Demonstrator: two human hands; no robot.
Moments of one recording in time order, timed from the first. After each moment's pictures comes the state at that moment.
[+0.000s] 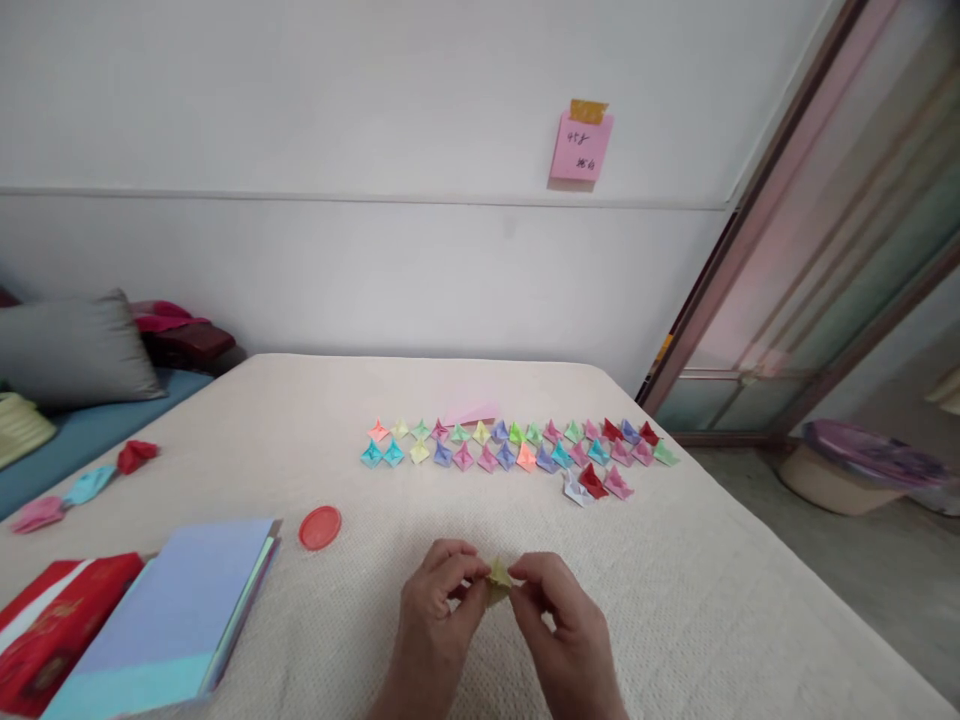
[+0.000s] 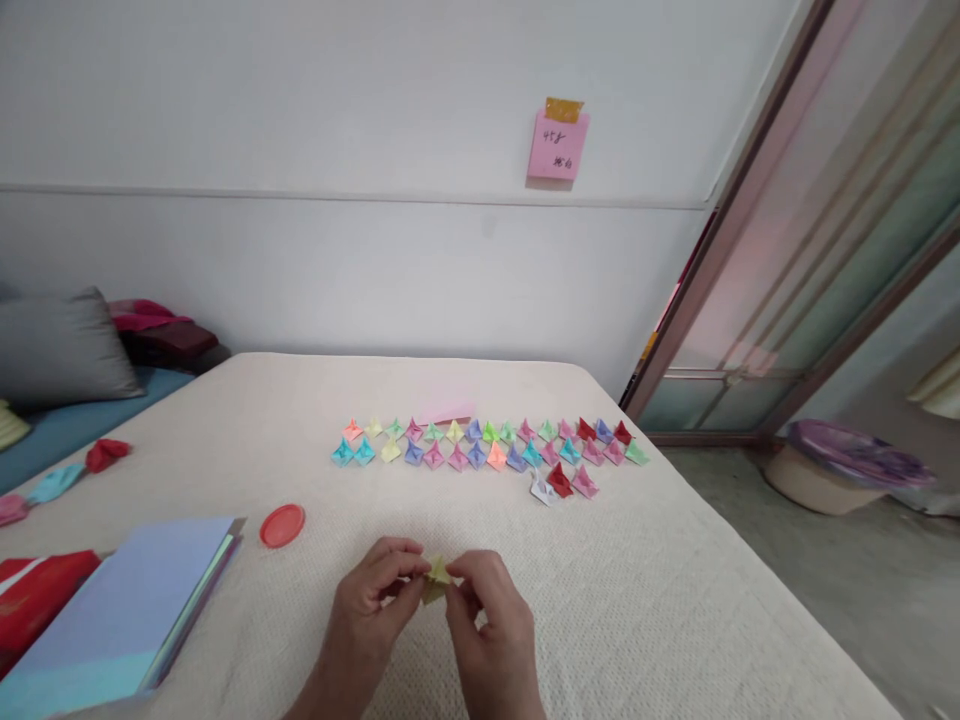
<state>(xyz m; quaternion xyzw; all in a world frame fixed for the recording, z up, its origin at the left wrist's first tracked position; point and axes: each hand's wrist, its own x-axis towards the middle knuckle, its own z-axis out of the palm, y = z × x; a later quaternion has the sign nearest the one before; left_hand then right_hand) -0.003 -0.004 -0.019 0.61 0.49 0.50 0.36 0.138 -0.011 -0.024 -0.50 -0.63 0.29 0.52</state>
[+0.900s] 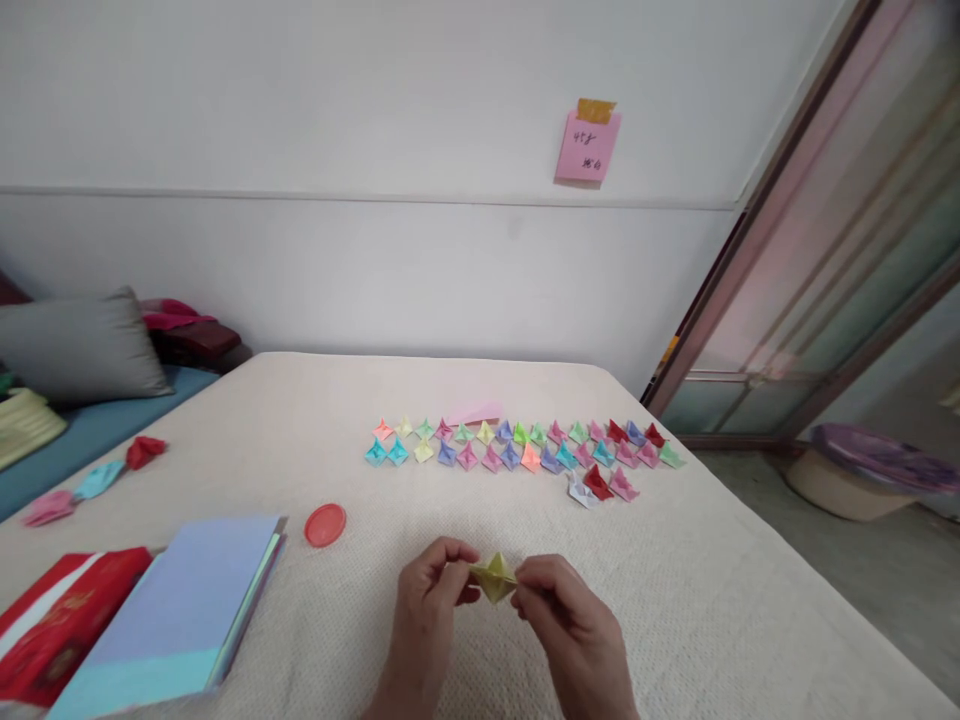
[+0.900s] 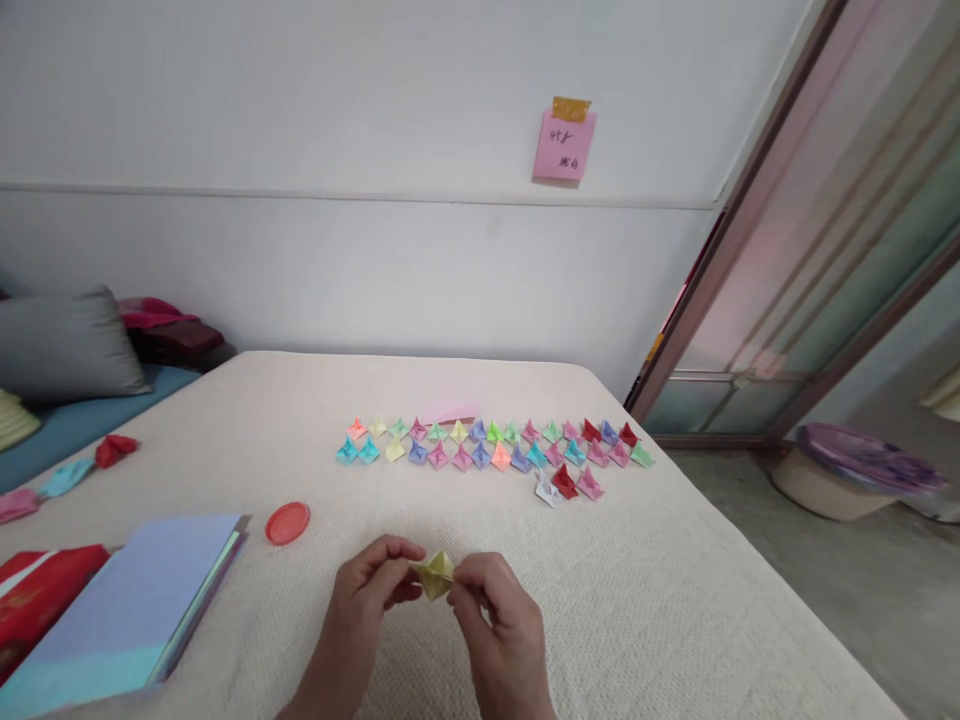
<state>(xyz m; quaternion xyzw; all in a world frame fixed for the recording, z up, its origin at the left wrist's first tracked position) -0.006 -0.002 -0.014 0.40 0.50 0.53 0.56 0.140 -0.011 -0.020 -0.48 -0.59 0.35 0.54</state>
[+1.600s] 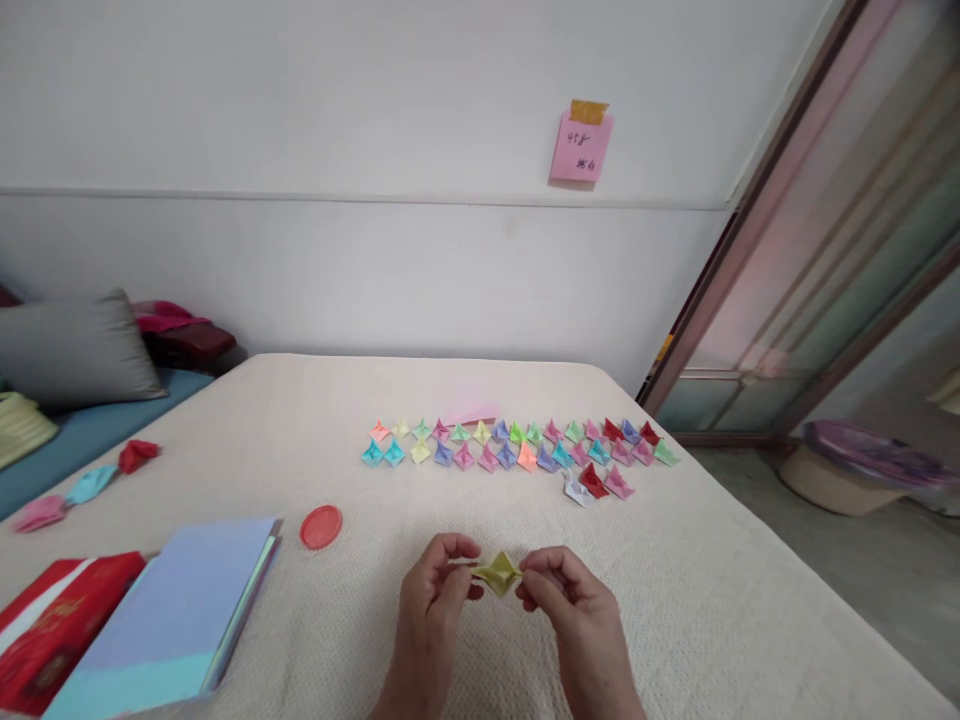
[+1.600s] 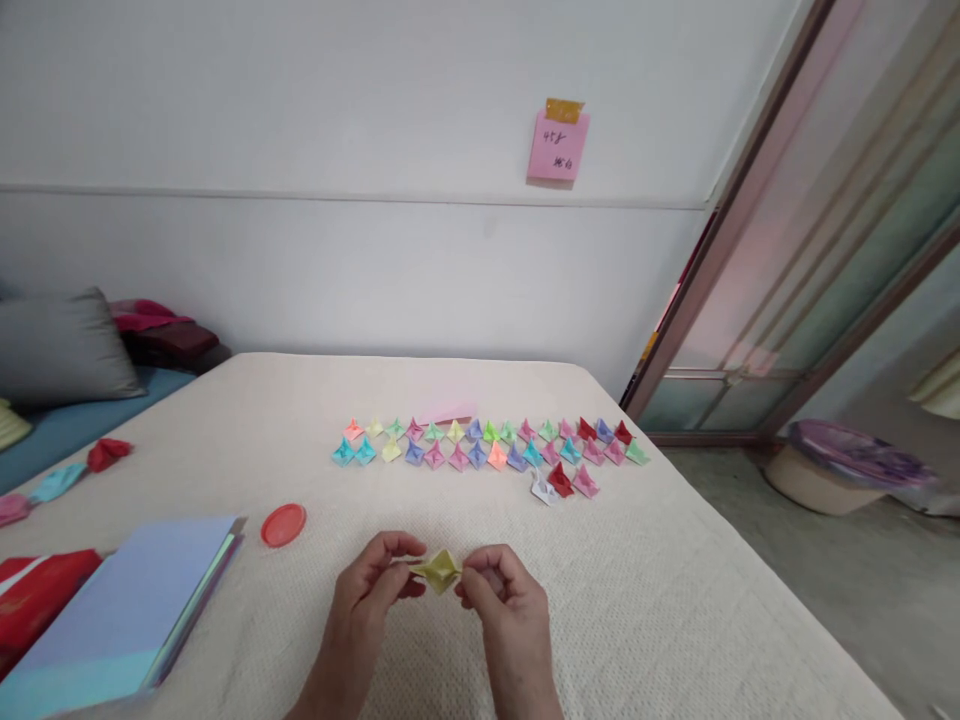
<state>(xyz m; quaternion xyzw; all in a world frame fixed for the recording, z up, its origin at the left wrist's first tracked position) -0.001 -0.005 -0.015 0.43 0.49 0.55 0.52 0.140 -0.004 -0.017 -0.50 -0.38 0.52 0.58</state>
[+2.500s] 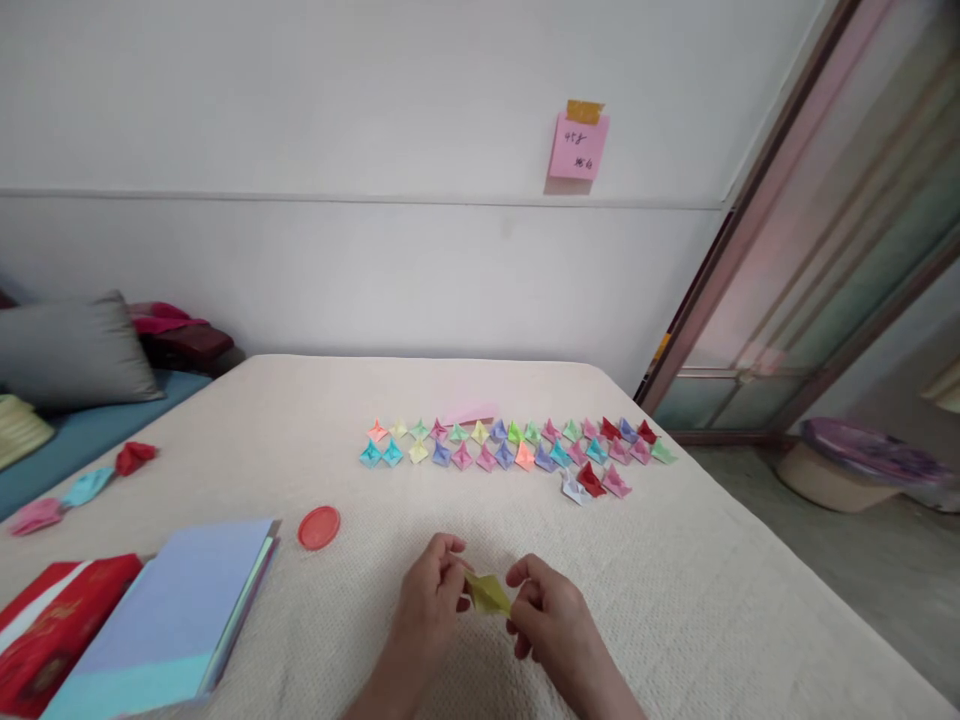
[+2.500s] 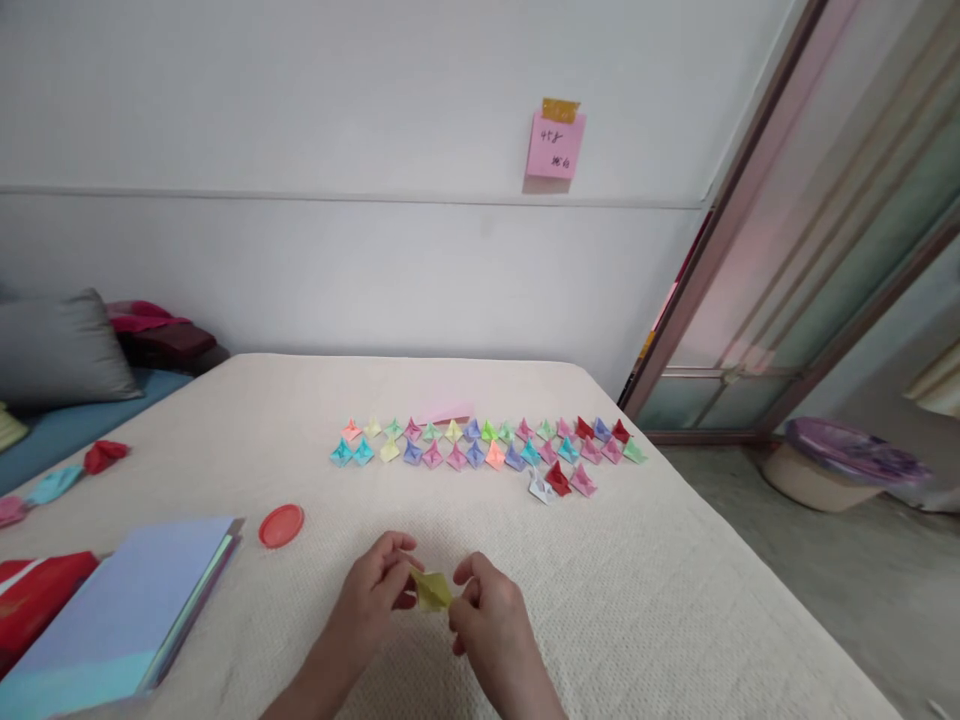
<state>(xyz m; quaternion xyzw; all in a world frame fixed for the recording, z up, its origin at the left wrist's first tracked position) -0.009 0.011 -0.043 0.50 0.55 0.42 0.53 0.146 0.005 -0.042 -0.60 -0.55 0.49 0.33</state>
